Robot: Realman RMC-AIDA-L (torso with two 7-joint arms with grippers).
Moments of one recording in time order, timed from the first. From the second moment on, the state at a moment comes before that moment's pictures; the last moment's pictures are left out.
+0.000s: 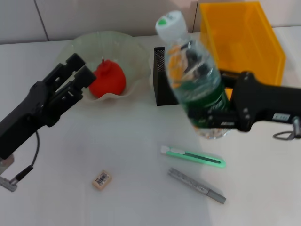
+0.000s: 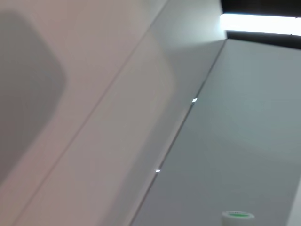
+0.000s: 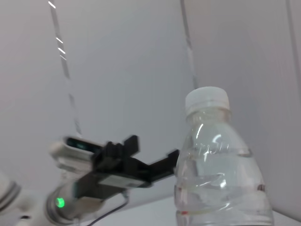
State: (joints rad) left arm -0.48 -2.07 0.68 0.12 1.41 1.89 -1.14; right arm 0.24 2.08 -1.07 -1.03 -1.49 -1.64 1.44
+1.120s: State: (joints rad) left arm -0.59 -2.08 0.80 0.12 1.43 1.93 -1.13; right arm 0.46 2.08 -1.13 -0.68 -1.52 -1.68 1.28
